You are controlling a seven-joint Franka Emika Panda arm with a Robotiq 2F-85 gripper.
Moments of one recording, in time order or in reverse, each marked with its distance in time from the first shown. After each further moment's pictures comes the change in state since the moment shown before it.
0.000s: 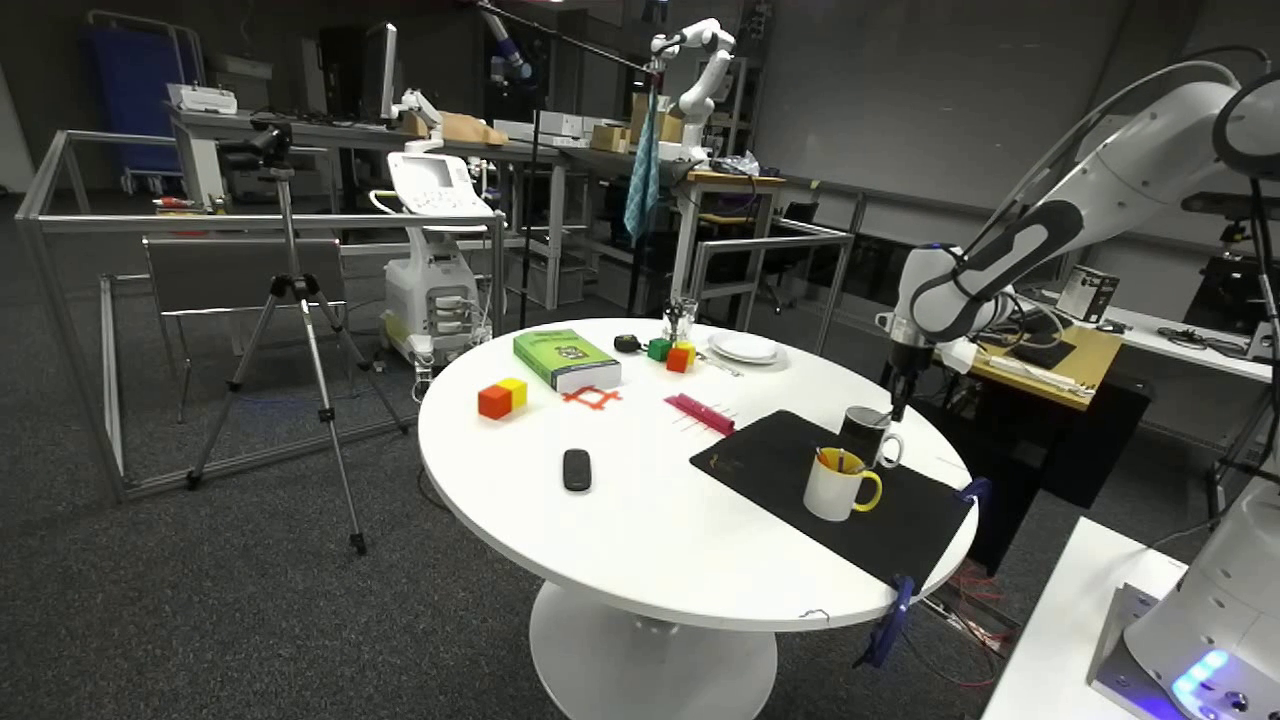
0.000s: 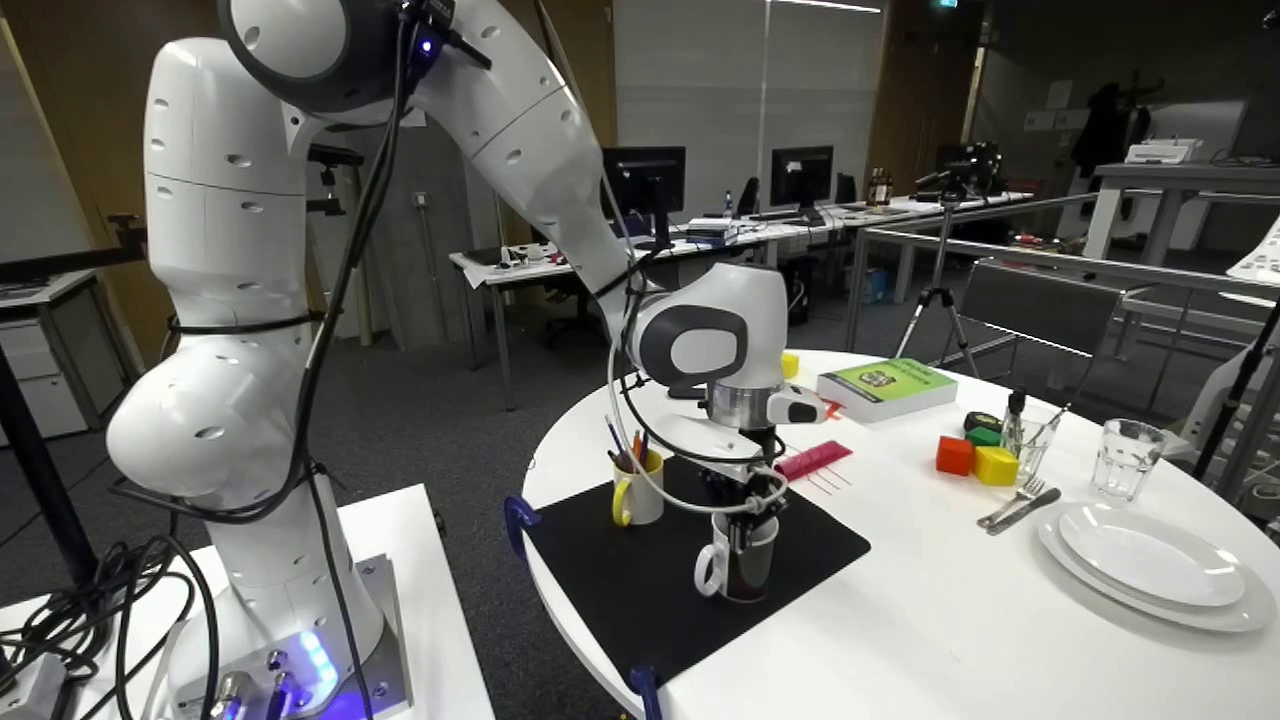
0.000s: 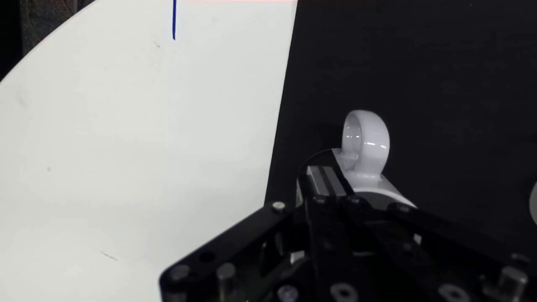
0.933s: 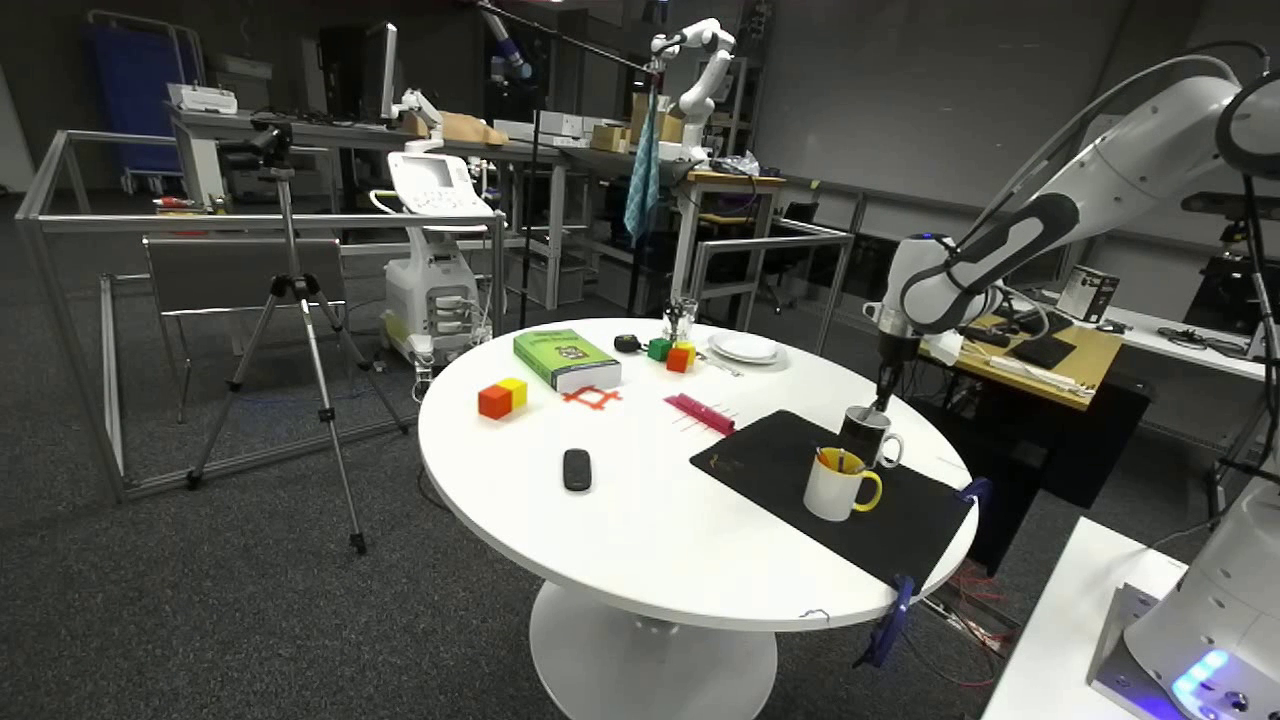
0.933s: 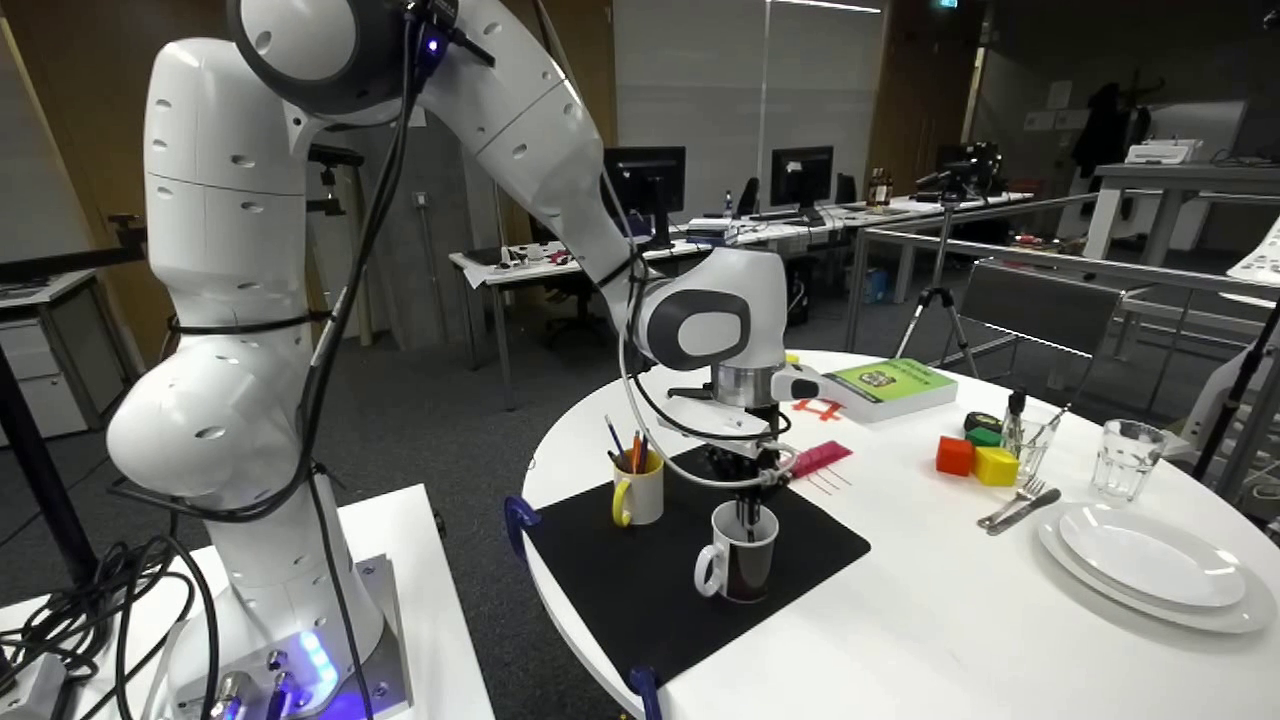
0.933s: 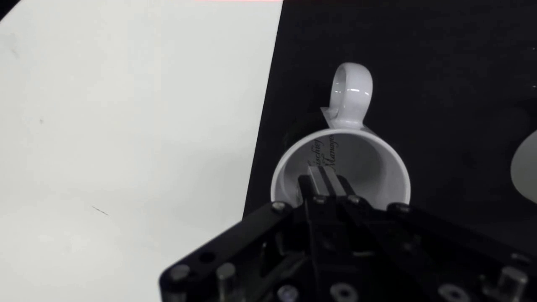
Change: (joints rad) arm 0.002 0.000 0.043 0.039 0.007 0.000 0.000
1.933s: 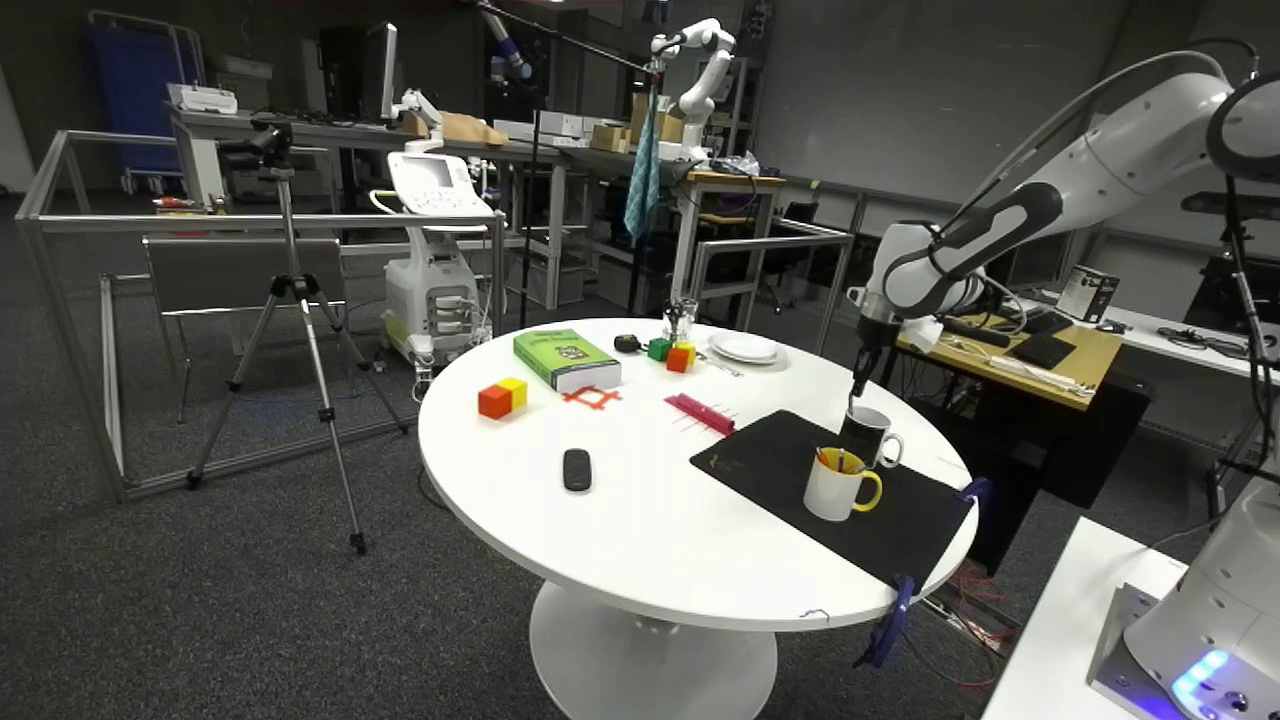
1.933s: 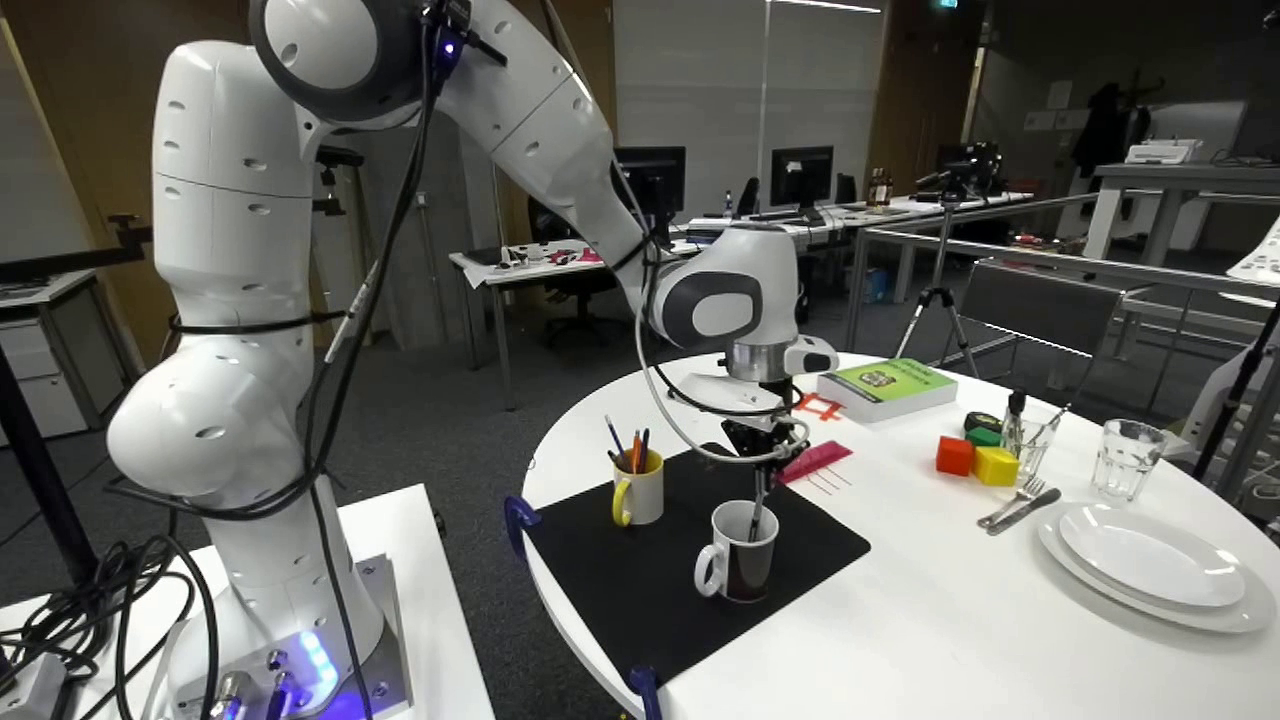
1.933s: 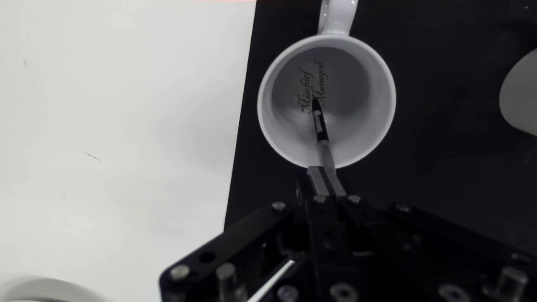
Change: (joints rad) arm 0.002 0.028 0.044 0.090 0.069 -0.002 0.000
